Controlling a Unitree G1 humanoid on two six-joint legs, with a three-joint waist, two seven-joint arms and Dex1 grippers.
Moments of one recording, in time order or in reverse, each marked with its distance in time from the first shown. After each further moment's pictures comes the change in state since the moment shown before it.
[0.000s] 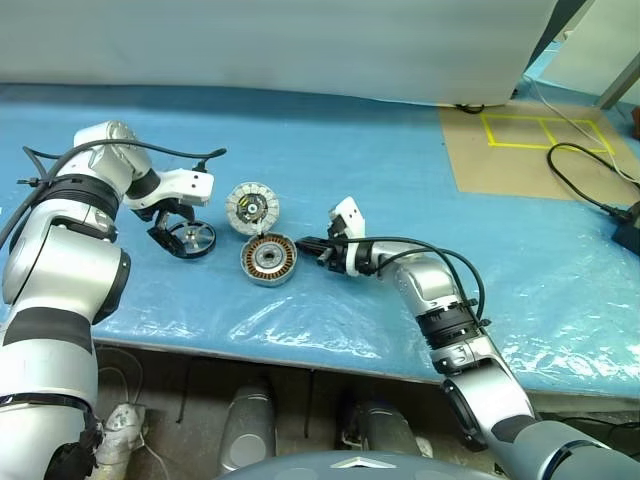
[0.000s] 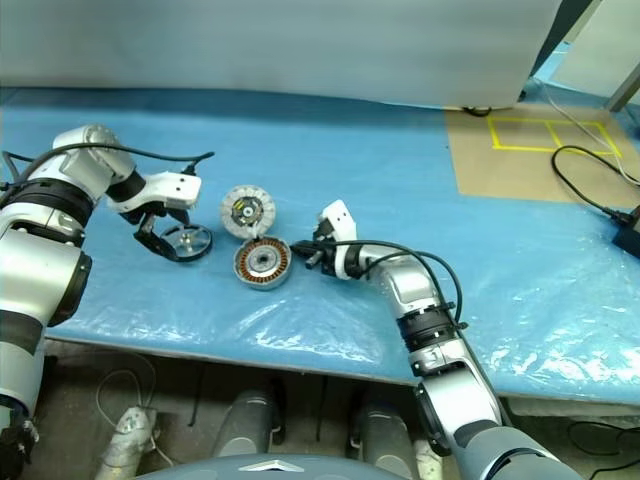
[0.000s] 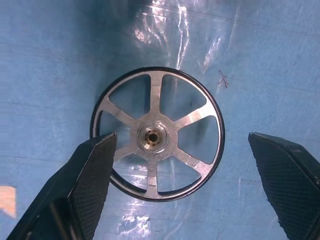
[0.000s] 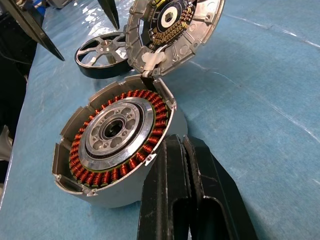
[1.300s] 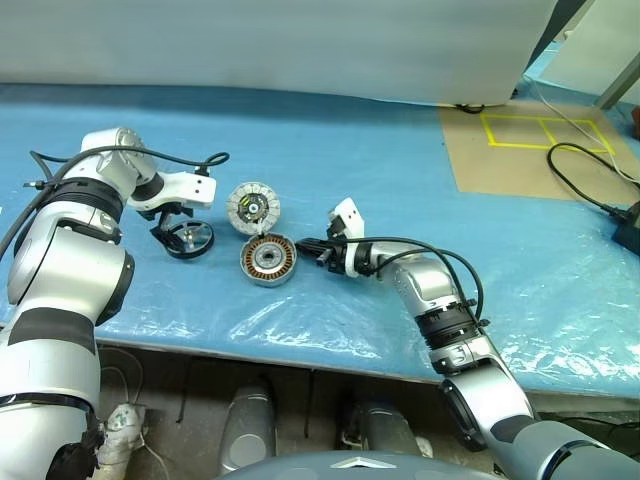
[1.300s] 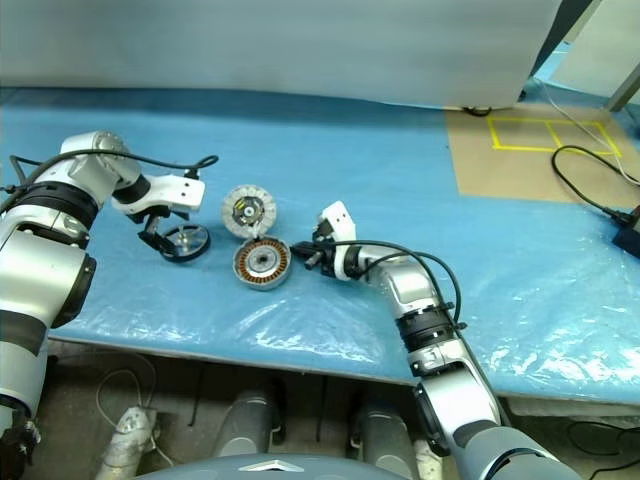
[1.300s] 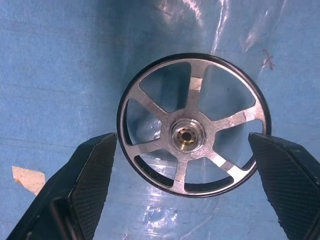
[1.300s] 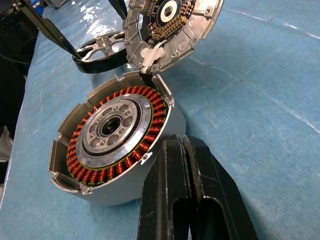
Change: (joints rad) left arm 0.024 -0.015 -0.011 0.017 0.084 -0.036 0.160; right arm 0.002 -0.003 -0.001 0.002 0.001 0.013 -0.008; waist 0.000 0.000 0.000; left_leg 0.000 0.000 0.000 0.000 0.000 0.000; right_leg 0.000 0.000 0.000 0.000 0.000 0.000
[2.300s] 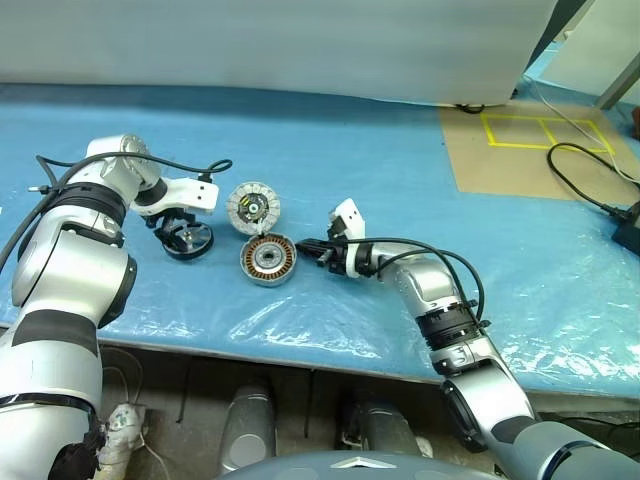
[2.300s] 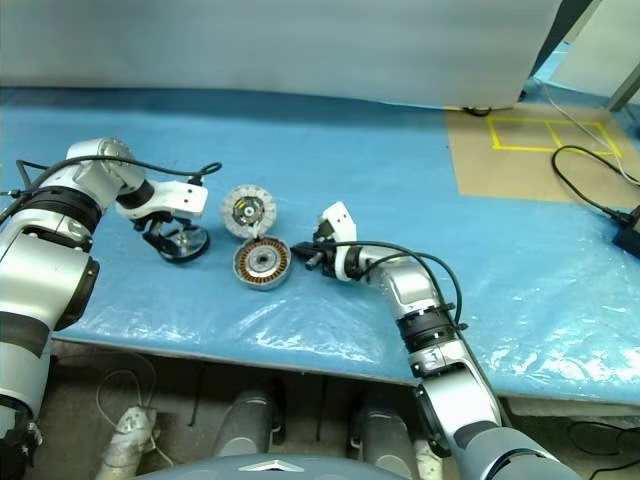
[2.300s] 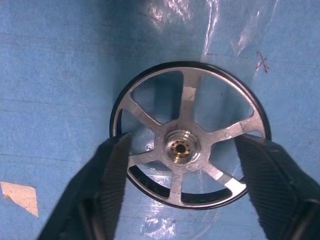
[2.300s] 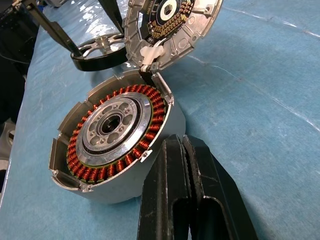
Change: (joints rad) left arm 0.014 -0.010 0.007 0.005 -0.001 -0.040 -0.010; right arm 0.005 -0.002 0.000 -0.006 0.000 0.002 0.000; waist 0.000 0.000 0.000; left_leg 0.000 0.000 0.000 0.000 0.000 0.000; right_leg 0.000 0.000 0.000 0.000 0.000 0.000
